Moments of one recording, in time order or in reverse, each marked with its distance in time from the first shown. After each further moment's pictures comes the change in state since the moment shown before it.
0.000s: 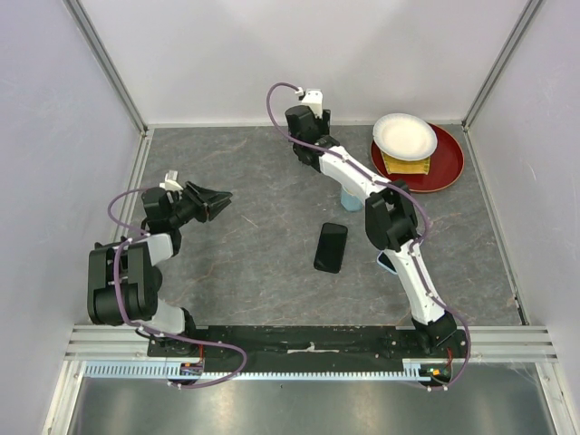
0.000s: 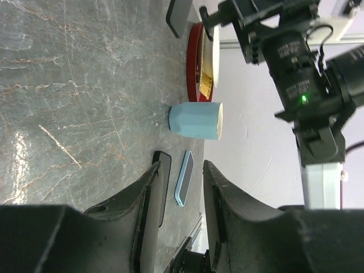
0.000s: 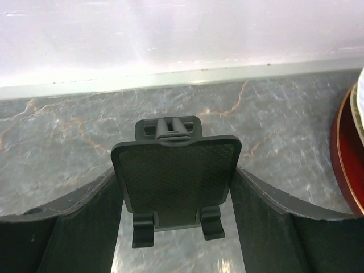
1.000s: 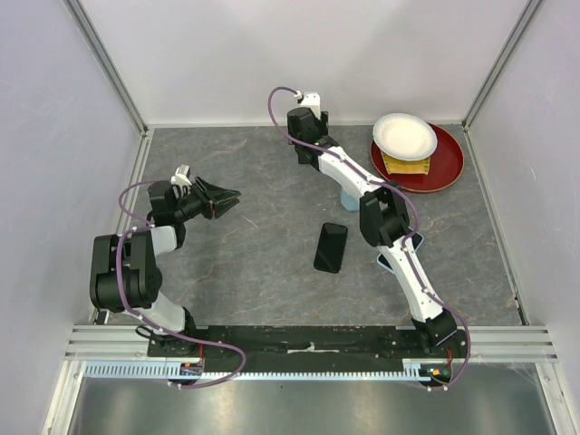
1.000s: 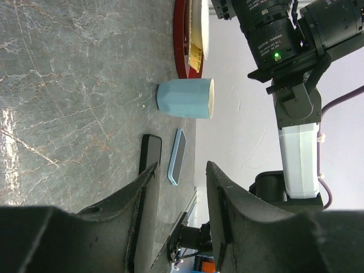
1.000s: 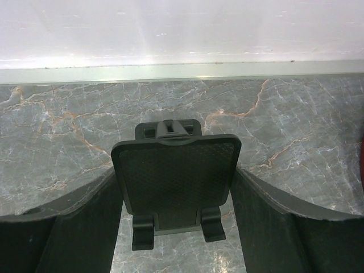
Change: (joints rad) left arm -0.045 0.092 0.066 0.025 0.110 -0.004; right arm -0.051 0.177 0.187 -0.022 -0.090 -0.055
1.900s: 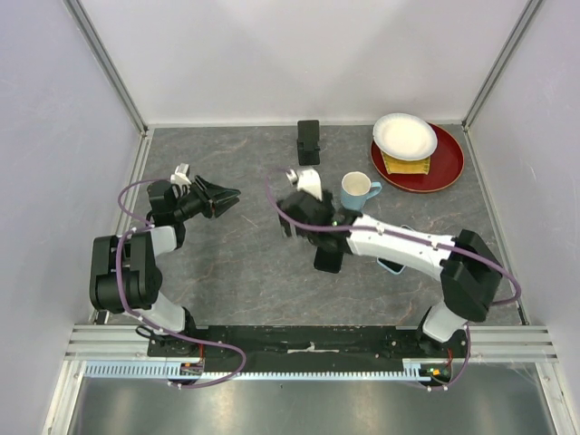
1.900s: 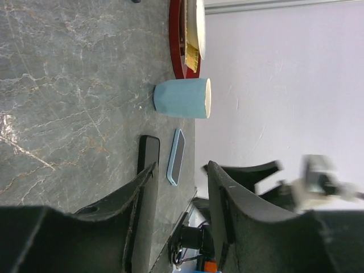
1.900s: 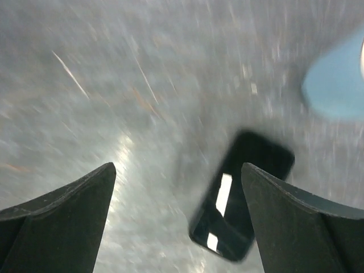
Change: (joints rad) left arm 0.000 -0.002 0.000 0.021 0.006 -0.003; right arm 0.404 -0.936 -1.075 -0.138 -0.042 0.269
